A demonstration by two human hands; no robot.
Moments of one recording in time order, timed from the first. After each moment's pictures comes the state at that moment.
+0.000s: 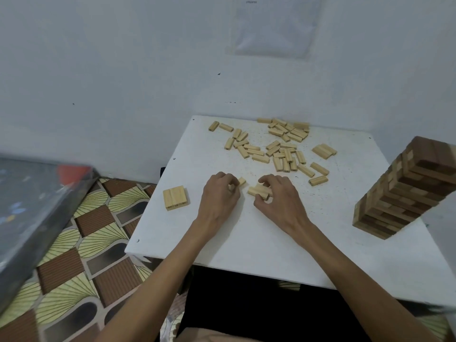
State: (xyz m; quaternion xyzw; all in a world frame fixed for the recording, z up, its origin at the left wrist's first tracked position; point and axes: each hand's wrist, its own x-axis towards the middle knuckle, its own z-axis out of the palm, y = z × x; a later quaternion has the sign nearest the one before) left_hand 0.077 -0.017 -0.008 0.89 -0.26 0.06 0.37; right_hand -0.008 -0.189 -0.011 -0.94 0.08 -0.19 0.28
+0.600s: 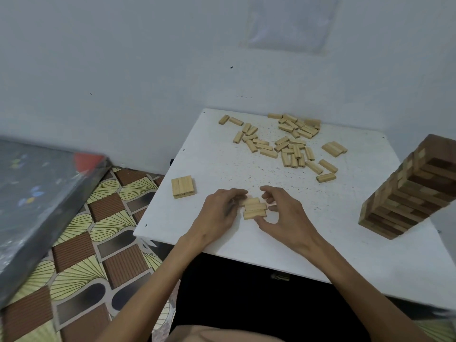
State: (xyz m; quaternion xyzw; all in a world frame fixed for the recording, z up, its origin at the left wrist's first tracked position) left_hand 0.032 0.026 -0.012 0.85 -0.34 -0.02 0.40; right_hand -0.056 -0.175 -0.011 -0.91 0.00 -0.11 0.39
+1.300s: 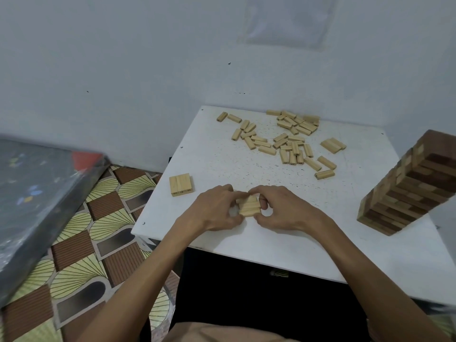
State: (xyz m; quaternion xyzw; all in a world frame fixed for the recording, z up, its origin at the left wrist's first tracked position) left_hand 0.047 0.022 0.017 0.90 -0.40 -0.12 0.15; right_hand -0.028 -0.193 0.011 -0.95 -0.07 0.06 0.28
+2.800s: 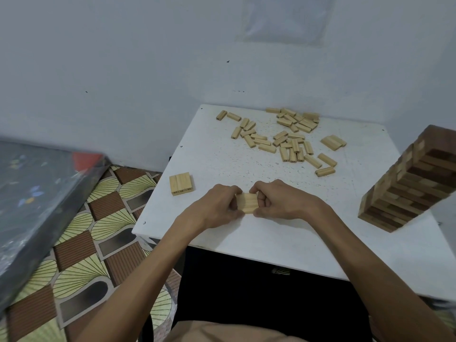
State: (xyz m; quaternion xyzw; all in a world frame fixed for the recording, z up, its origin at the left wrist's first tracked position) left_hand 0.047 0.019 0.020 0.89 -0.37 -0.16 0.22; right_hand -0.013 -0.186 0.036 -0.95 -0.05 0.17 0.26
